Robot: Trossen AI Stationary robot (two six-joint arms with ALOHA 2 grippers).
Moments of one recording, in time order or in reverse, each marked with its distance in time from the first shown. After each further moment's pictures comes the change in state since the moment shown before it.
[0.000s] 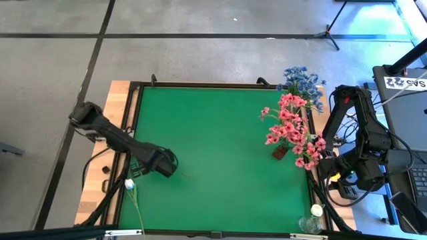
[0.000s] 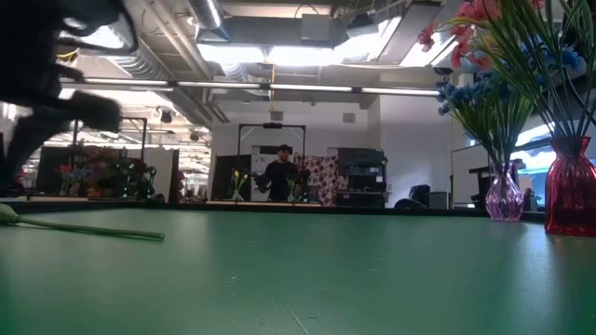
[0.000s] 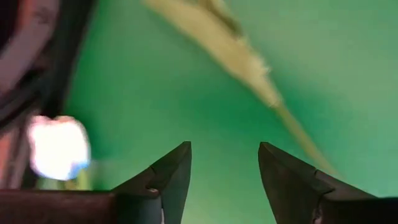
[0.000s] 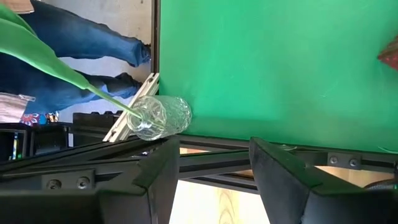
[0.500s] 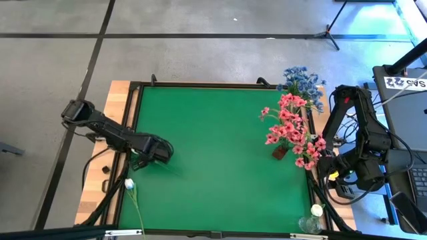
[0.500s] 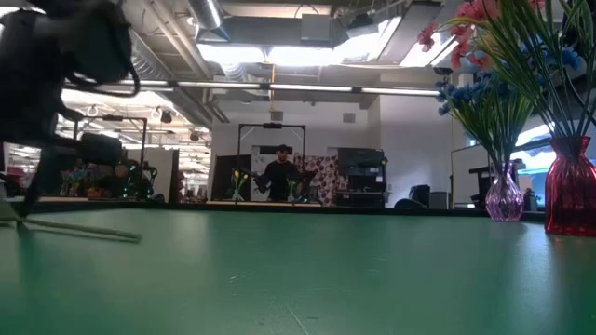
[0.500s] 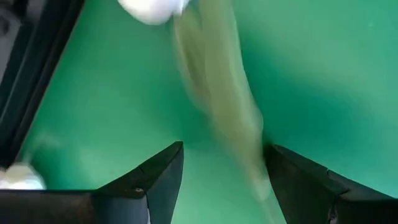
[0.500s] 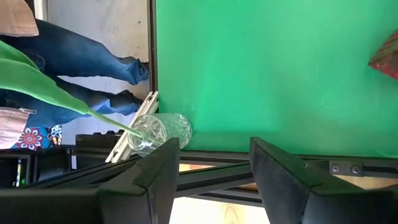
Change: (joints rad) left arm 0.161 -0.147 -0.256 0.167 0.000 0.013; right arm 0.000 0.000 0.000 0.000 0.064 0.059
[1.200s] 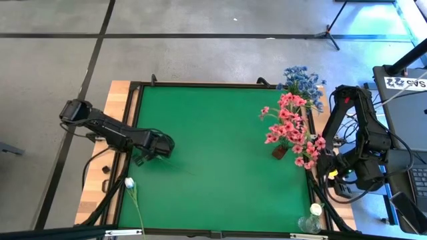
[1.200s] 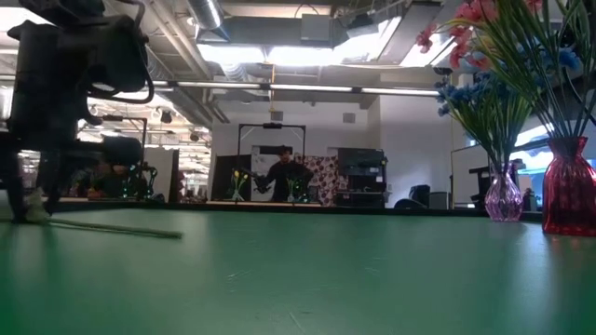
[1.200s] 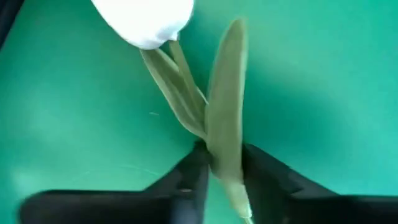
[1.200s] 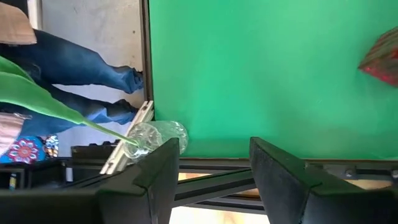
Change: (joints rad) left arm 0.107 -0.003 -0.051 0.078 -0.114 0.061; right arm -0.001 0.000 0.000 -0.016 0.035 0.037
